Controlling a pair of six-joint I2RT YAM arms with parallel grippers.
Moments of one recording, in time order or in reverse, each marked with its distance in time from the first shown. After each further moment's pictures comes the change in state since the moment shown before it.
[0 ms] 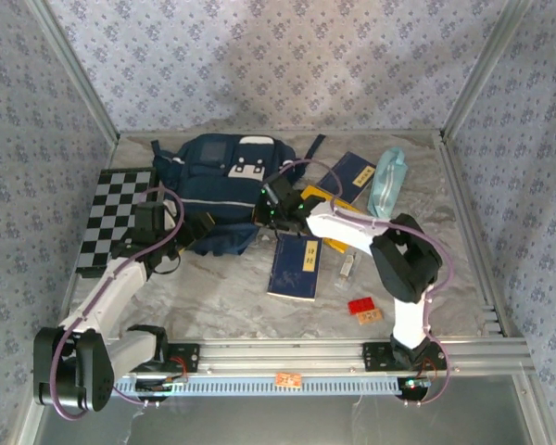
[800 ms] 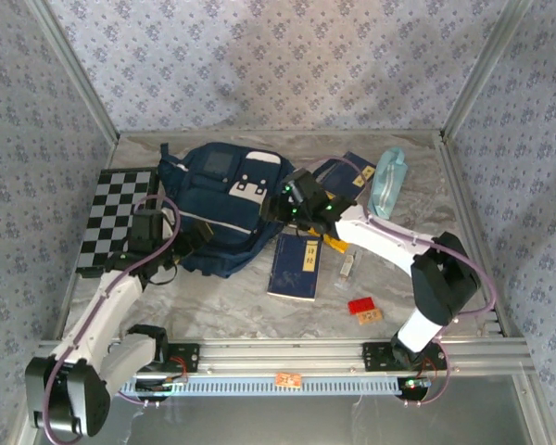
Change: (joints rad) left arm -0.033 -0.164 0.000 -0.201 -0.047 0.015; right arm -0.106 -0.206 -0.109 -0.090 -0.031 -0.047
